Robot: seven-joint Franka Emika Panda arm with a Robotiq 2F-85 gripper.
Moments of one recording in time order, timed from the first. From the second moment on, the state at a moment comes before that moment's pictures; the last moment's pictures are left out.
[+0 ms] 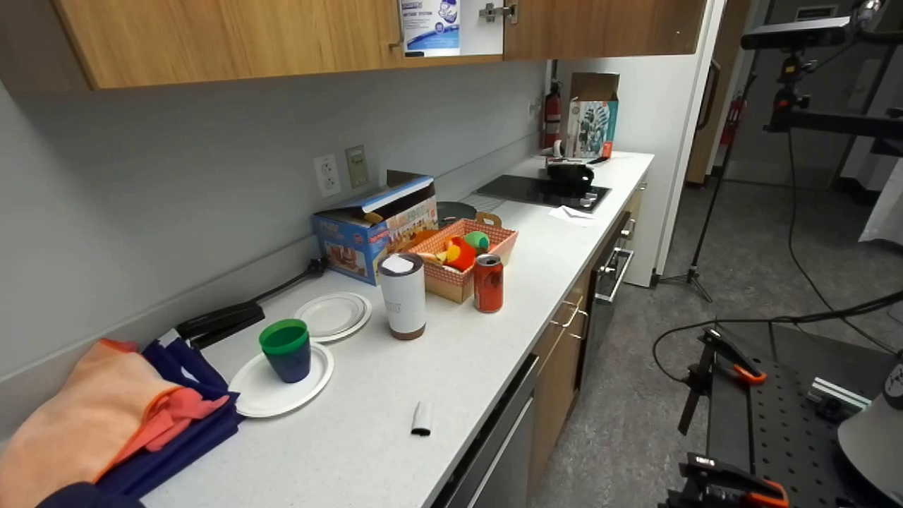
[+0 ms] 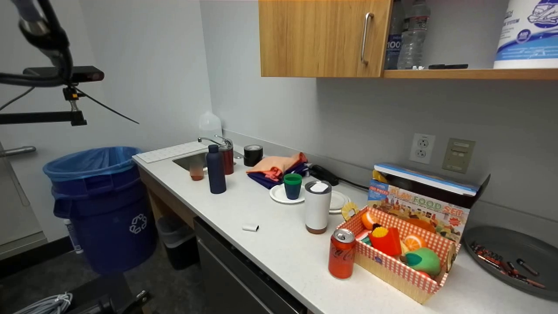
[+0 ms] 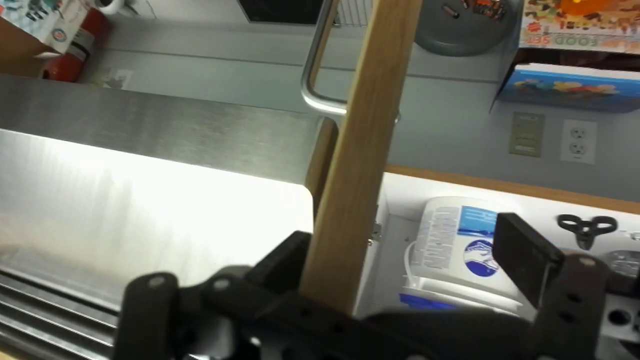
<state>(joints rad) -0.10 -0.53 -0.68 -2.01 0.08 2.49 -0.83</state>
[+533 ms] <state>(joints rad) 0.00 -0.63 -0.65 -2.00 0.14 2.29 -0.88</state>
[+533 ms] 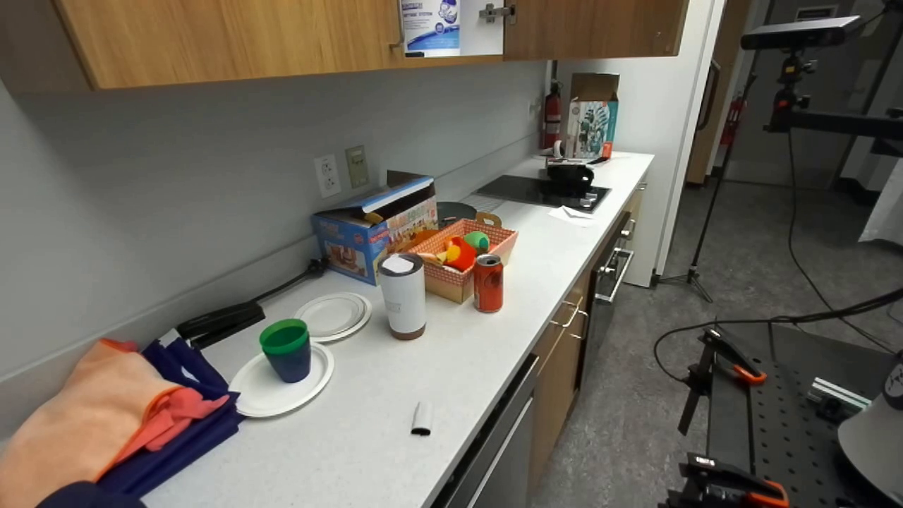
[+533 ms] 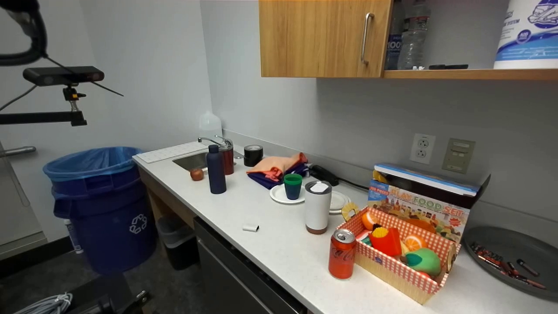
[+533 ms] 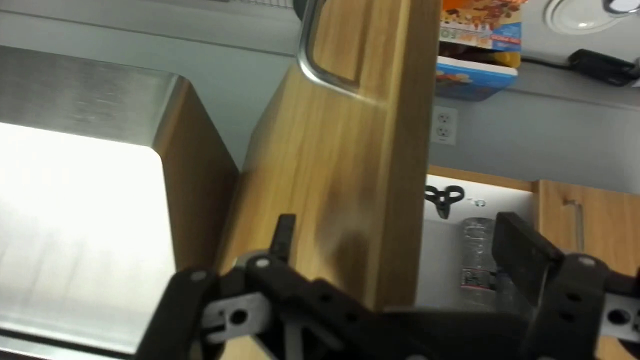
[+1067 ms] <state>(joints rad) 0.13 -0.60 -0.62 -1.97 0.25 2.20 -0.90</state>
